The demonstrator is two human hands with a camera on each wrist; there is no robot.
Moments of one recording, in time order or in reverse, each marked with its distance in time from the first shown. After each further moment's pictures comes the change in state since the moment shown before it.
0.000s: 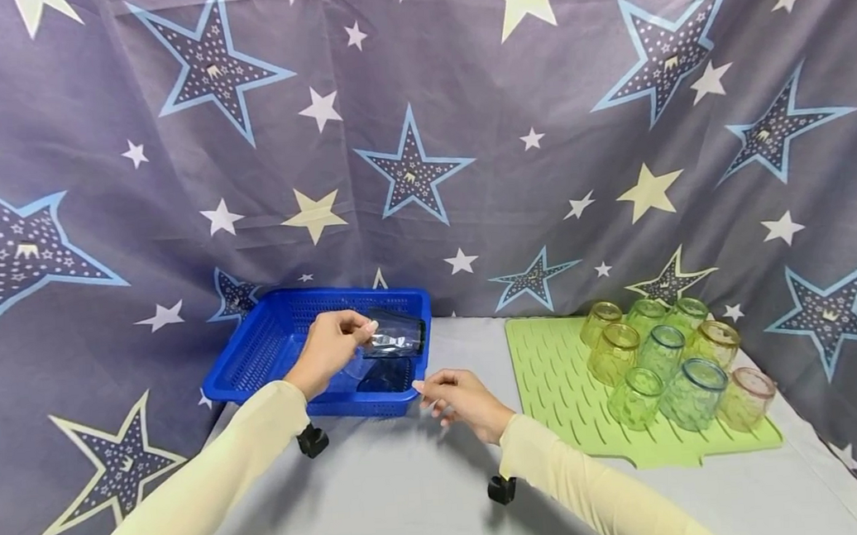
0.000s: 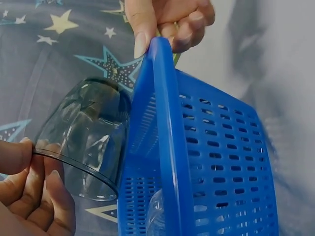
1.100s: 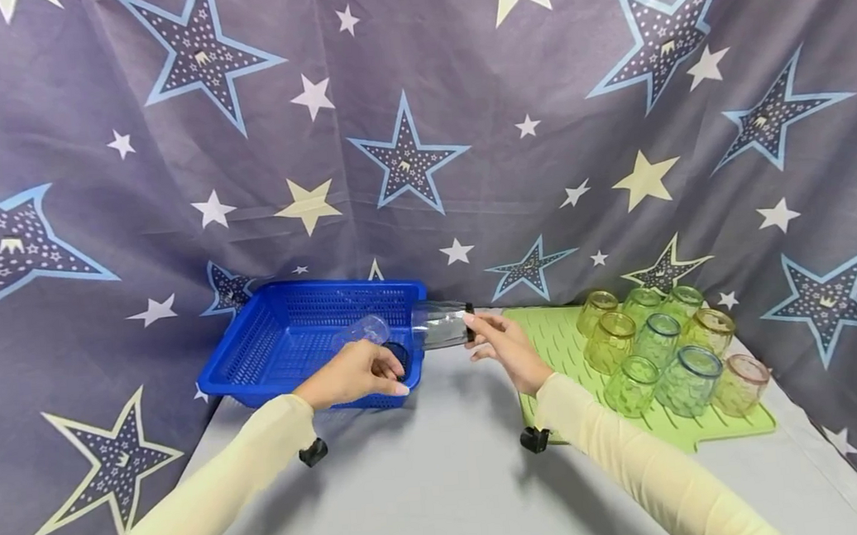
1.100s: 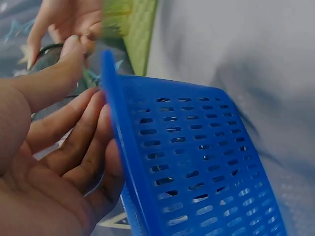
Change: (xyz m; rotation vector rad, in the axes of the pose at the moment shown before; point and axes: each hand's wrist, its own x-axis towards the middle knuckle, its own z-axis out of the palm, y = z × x) left_hand -0.018 -0.011 0.023 0.297 -0.467 0.252; right_hand 0.008 -0.033 -0.074 0.074 0.193 -0.179
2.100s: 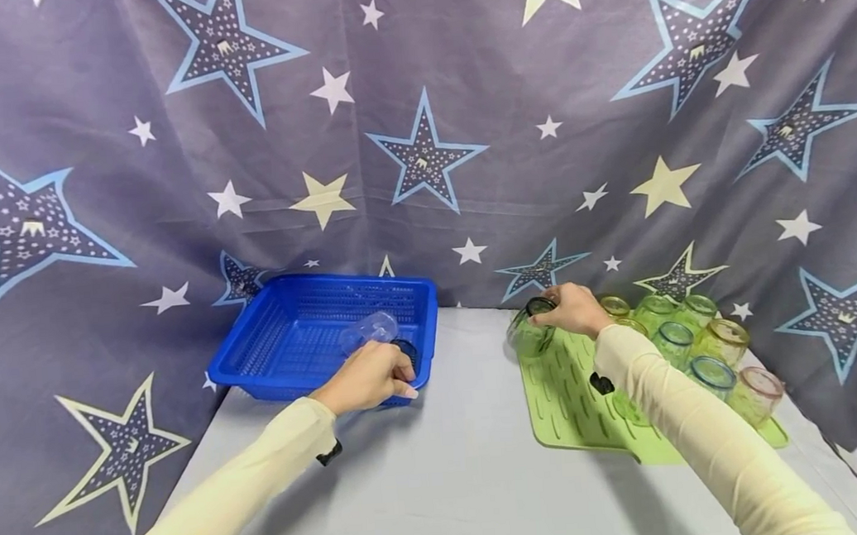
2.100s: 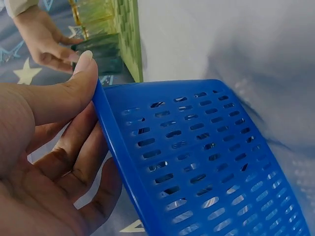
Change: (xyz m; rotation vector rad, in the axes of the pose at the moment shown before) left_hand -0.002 0.007 0.015 0.236 0.092 0.050; right_hand 0.037 -0.058 -0.100 -1.060 -0.008 0.032
